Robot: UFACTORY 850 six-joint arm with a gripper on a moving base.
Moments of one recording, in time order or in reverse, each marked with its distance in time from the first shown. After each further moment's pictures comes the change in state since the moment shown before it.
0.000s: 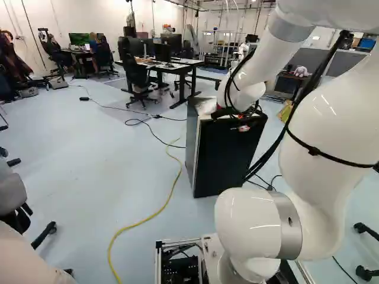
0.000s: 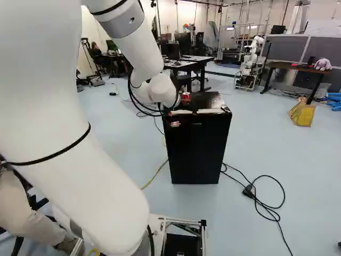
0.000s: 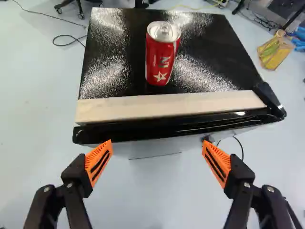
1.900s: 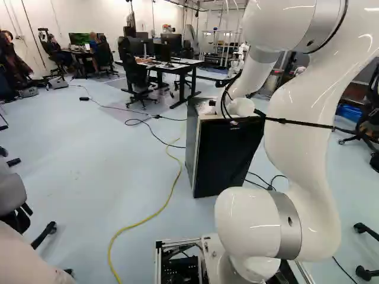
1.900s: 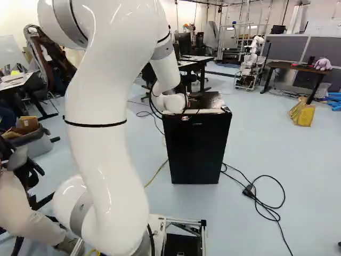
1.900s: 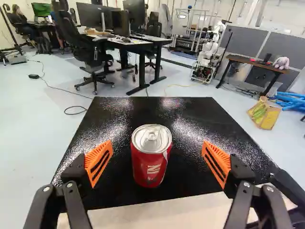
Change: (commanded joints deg) arm -1.4 -21.4 -12.4 0.1 34.9 0.0
